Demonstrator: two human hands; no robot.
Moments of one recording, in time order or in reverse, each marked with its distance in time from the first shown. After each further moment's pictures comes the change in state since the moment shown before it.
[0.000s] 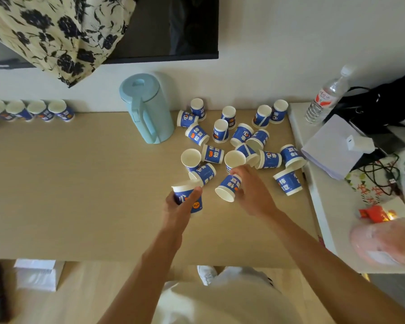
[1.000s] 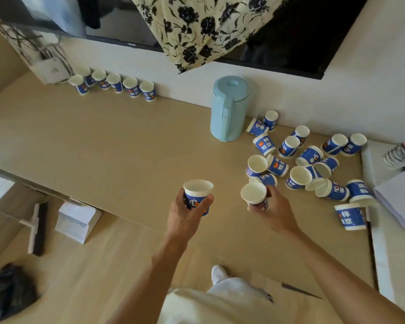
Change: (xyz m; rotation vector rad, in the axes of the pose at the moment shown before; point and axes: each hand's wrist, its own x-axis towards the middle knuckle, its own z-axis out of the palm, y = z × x) left_hand -0.038 -0.011 -0.150 0.014 0.215 0.213; right_hand -0.002 -0.075 0.078 0.125 -0.122 0.066
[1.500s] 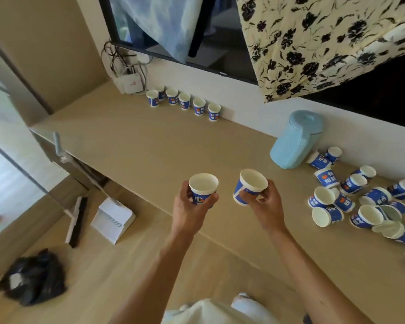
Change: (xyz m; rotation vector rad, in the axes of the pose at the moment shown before) left_hand 0.022 0.007 -0.210 -0.127 0.185 0.192; right_hand -0.008 -0.234 0.155 0.563 0.015 -0.044
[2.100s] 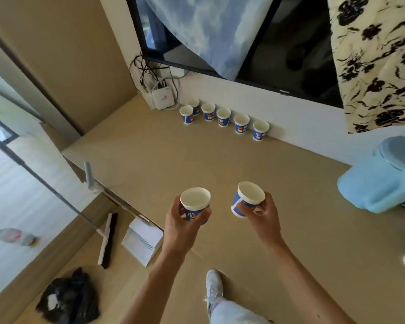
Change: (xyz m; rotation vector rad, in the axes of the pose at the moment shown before) left_hand 0.183 -0.011 -0.129 0.098 0.097 -0.062; right_hand 0.129 0.005 0.203 0.083 -0.085 0.122
